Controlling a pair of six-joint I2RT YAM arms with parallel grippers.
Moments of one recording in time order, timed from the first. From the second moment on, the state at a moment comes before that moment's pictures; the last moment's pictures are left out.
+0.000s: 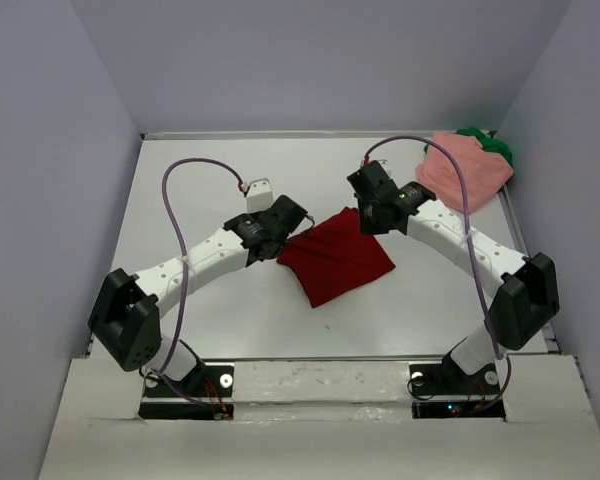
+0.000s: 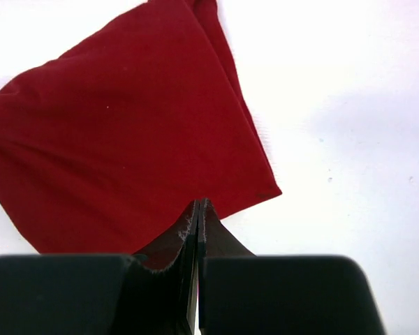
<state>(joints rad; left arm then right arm) -0.78 1.50 1.17 -0.71 -0.66 -0.89 0.63 1.59 1.39 -0.84 0.36 0.47</state>
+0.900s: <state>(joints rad) -0.81 1.66 0.97 -0.20 -0.03 -0.84 0.51 1.83 1.40 -0.74 0.34 0.35</state>
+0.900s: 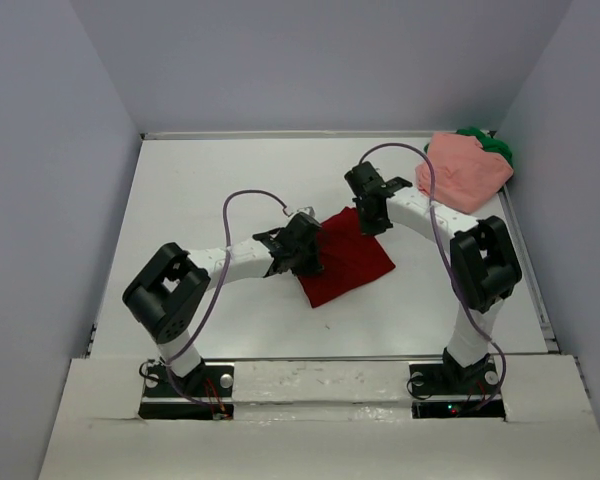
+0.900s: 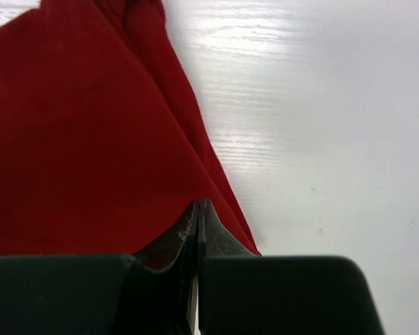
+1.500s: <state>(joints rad) -0.81 1.70 0.99 -0.20 0.01 -0.83 0.51 1.93 1.45 -0.70 0.28 0.34</state>
